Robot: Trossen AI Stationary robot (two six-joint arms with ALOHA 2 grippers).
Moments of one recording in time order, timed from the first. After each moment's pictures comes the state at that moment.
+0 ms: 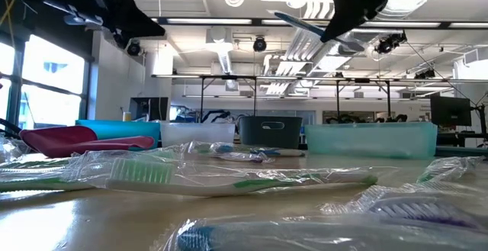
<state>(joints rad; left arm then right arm) 0.24 0.62 0.48 -0.05 -0.03 -0.10 0.13 1.22 0.95 -0.55 0.86 0.22</state>
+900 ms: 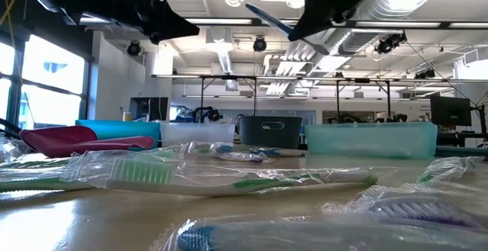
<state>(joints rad) 0.24 0.96 0.51 0.38 -0.04 0.11 0.08 1.33 0.95 -0.19 0.70 0.05</state>
